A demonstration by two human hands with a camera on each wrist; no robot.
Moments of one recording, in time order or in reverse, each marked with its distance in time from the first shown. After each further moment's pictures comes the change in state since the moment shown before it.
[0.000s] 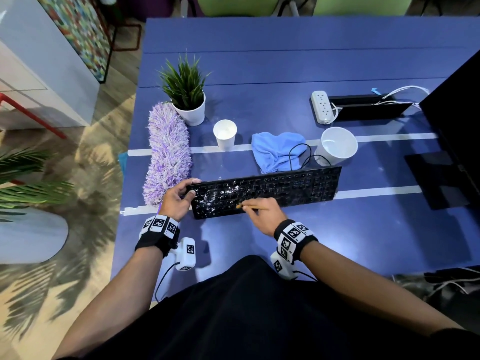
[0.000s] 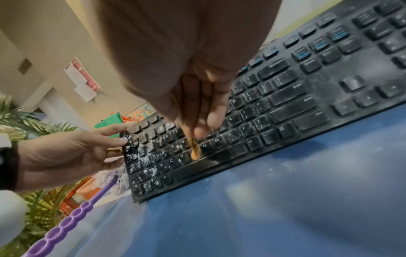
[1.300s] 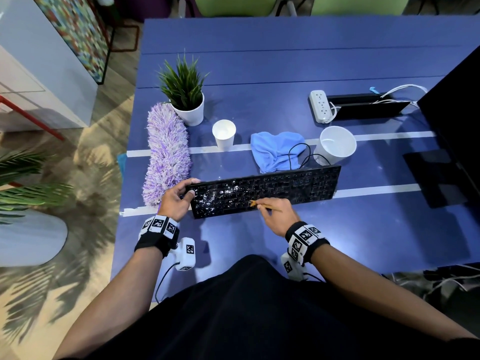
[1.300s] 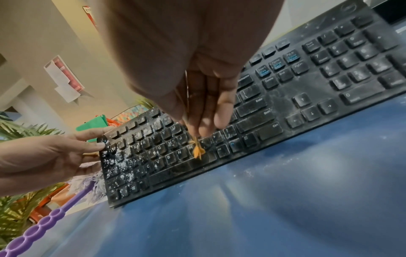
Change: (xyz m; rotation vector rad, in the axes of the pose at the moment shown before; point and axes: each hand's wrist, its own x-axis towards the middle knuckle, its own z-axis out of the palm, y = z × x) left_hand 0.000 0.001 -0.003 0.030 -0.005 -0.011; right_hand -0.012 0.016 -0.019 -0.135 0.075 0.036
